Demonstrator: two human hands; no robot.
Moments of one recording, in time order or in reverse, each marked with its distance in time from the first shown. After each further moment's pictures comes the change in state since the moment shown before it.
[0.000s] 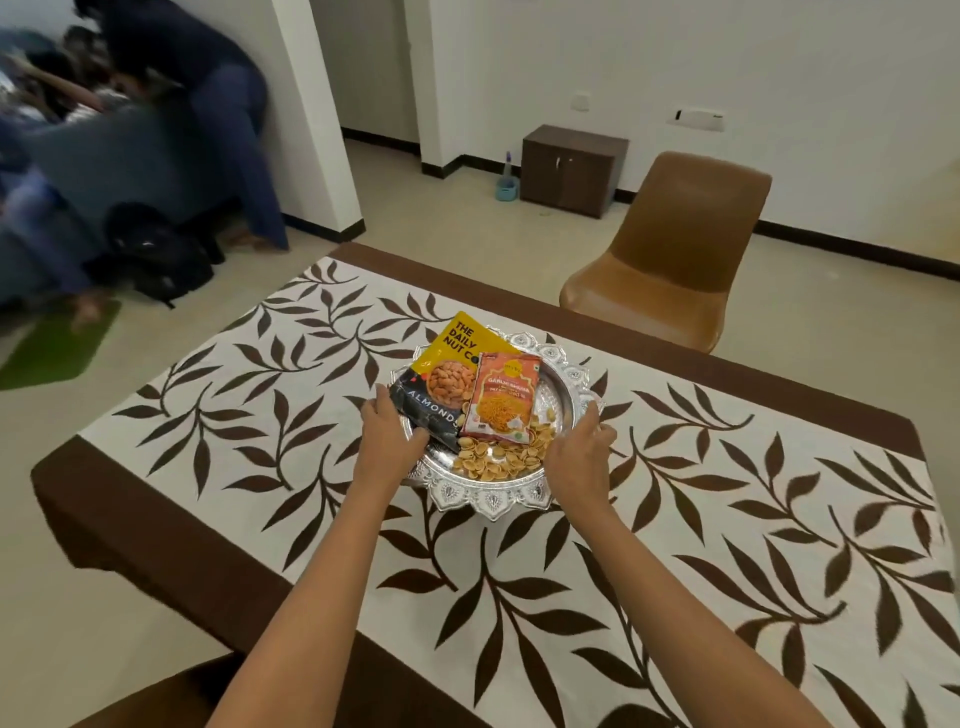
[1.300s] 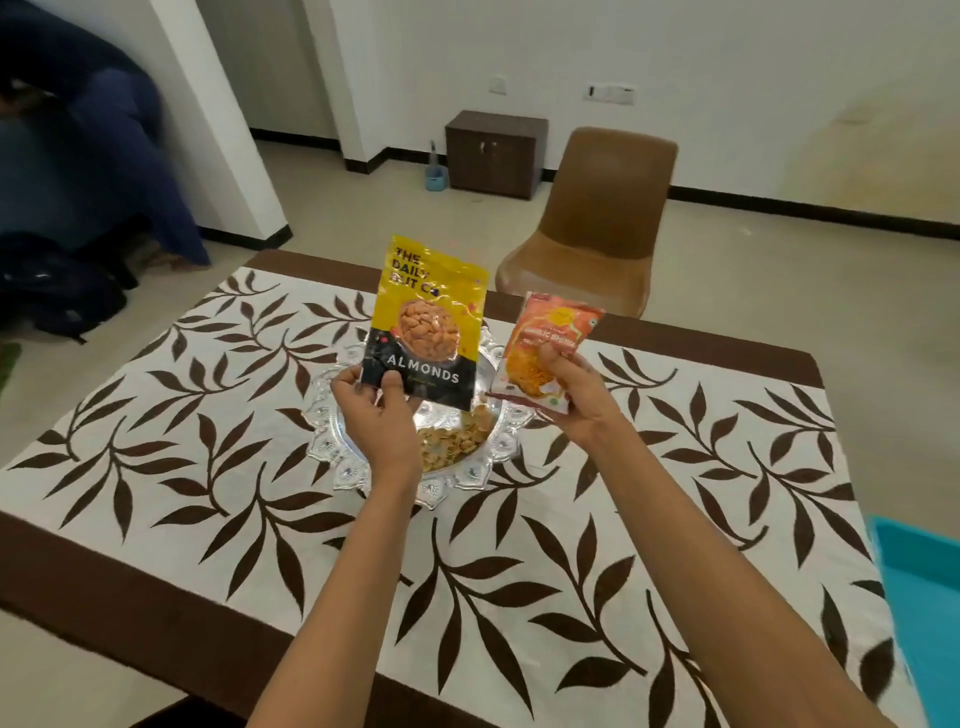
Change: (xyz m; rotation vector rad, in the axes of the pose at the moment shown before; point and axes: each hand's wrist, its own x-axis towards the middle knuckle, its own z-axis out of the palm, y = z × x) left_hand -0.051 0.108 0.037 -1.093 0.333 0.006; right_hand 0.036 0.016 -0.102 1.405 -0.334 0.328
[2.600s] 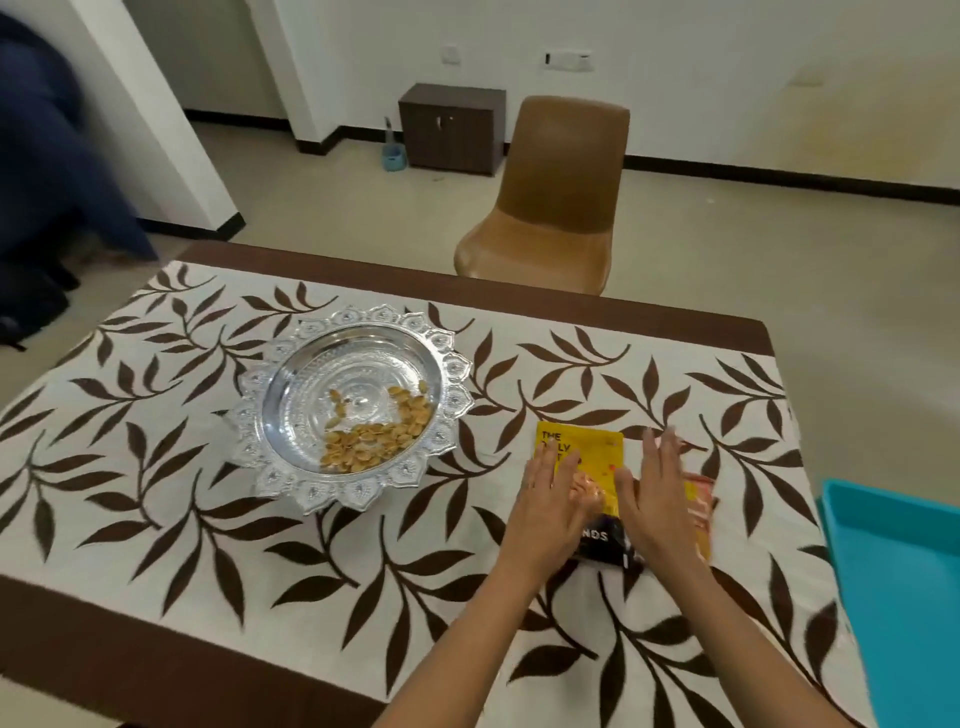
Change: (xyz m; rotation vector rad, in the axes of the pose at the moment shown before) left_hand -0.153 -0.150 0.061 0.978 -1.044 0.339; right_hand -0.078 0.051 -0.200 -1.511 0.466 -0.351
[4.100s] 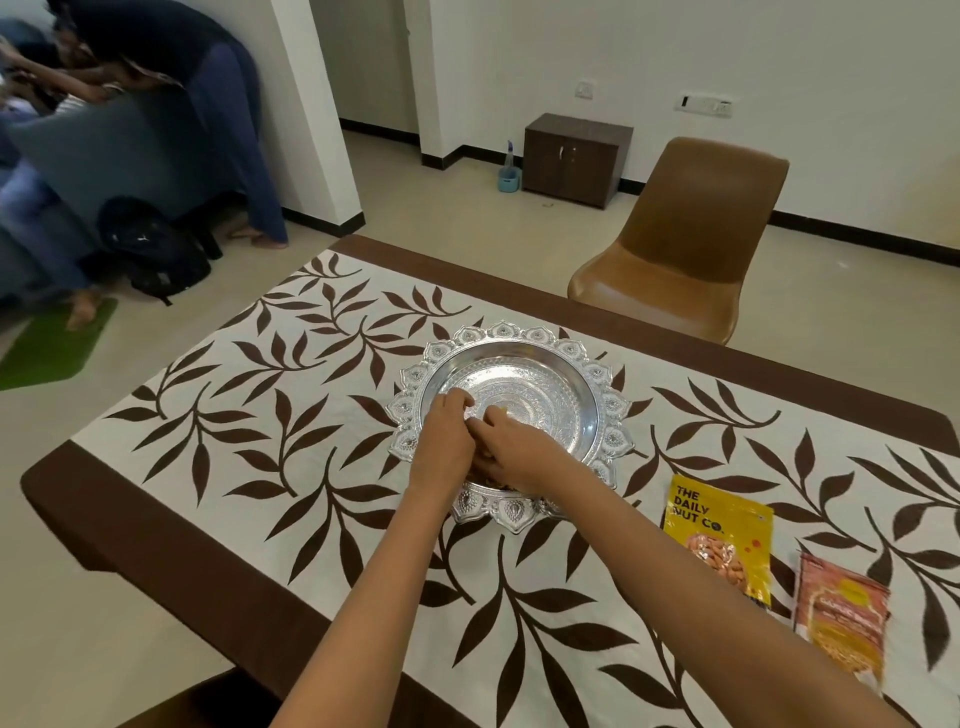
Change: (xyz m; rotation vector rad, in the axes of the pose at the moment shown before) left_hand -0.009 -0.155 -0.223 -0.021 0.460 -0.395; right_hand 0.048 -0.290 0.125 -0.242 -0.570 -0.890
